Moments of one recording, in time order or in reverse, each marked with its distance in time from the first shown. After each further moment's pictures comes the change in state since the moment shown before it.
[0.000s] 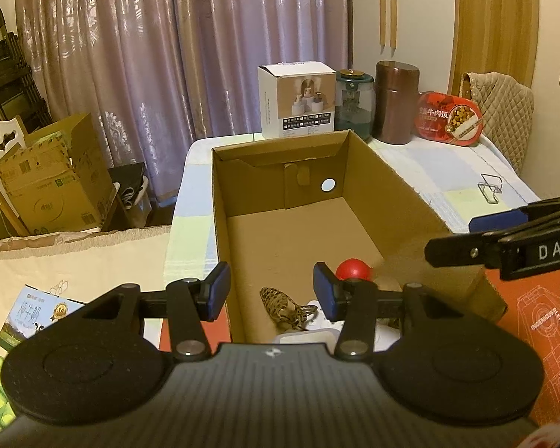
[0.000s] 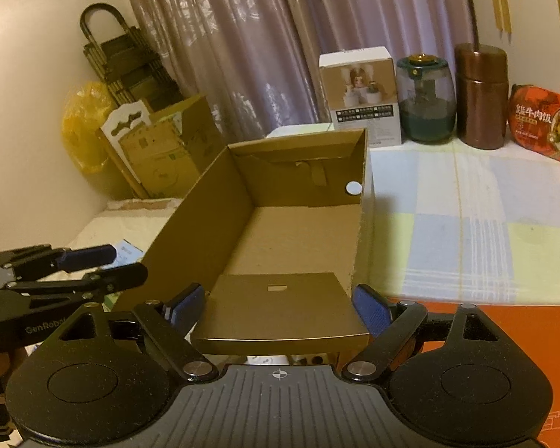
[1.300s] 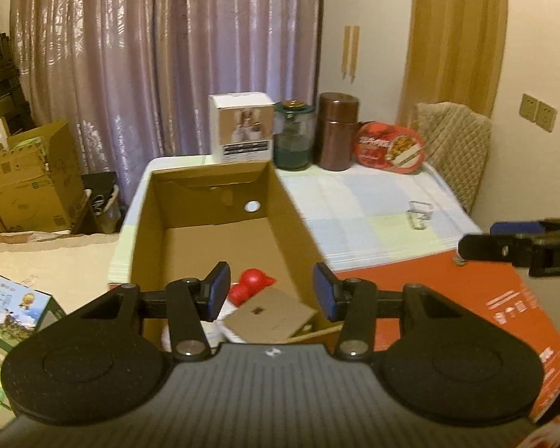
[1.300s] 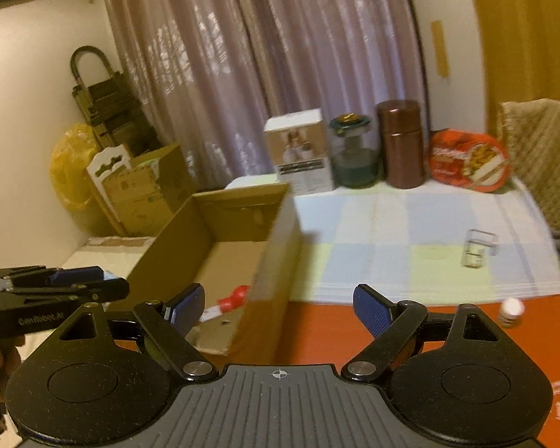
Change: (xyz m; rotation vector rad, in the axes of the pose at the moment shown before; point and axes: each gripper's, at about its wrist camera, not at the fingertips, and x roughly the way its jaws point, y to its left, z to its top) left arm -0.079 -0.093 0.007 -0.058 -0.066 -0.095; right arm -0.157 -0.049 -0.028 0.008 -0.153 -0.102
